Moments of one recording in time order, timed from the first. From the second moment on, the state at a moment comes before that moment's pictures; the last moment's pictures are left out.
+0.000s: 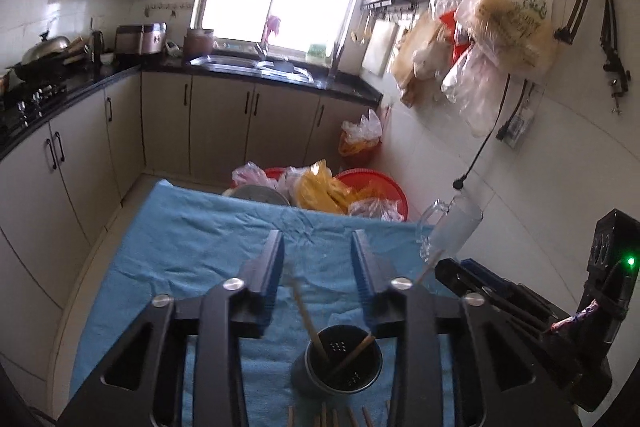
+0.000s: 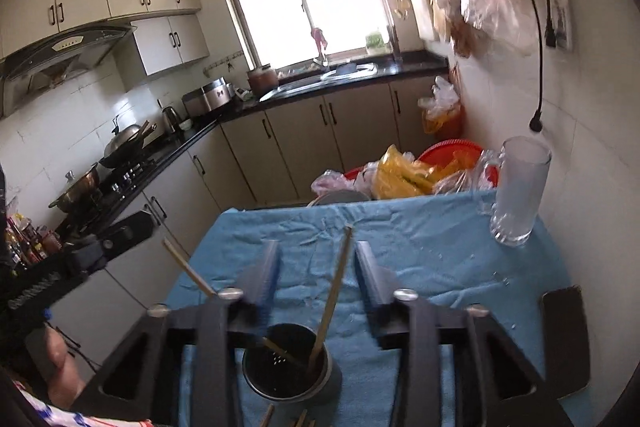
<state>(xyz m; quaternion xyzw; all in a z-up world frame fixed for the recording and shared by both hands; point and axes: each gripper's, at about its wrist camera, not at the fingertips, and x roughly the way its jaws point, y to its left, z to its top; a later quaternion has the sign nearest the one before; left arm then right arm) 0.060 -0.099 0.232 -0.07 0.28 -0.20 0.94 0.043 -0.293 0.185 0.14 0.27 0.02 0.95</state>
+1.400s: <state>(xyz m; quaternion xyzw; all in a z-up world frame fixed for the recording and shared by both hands) -0.002 -0.100 0.033 0.04 0.49 -0.18 0.85 -0.065 -0.309 0.015 0.12 0.47 0.01 0.87</state>
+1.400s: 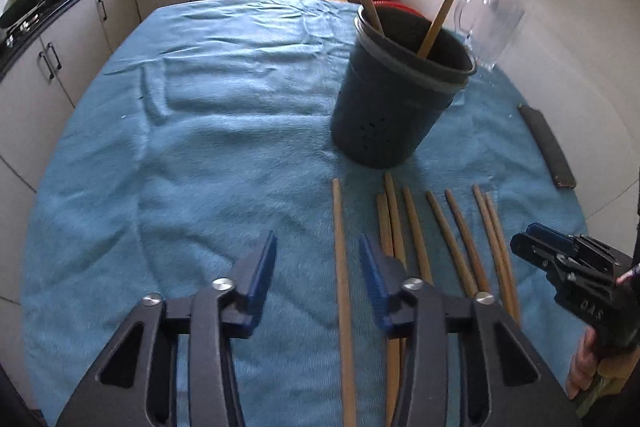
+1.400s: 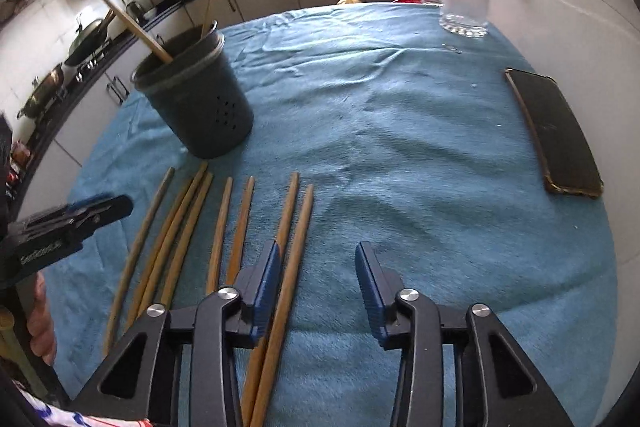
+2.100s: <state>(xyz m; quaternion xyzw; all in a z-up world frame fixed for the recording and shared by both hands) 0.026 -0.115 0.016 0.07 0.52 -0.19 0.83 -0.040 -0.317 0.006 0.10 0.51 -0.01 0.86</state>
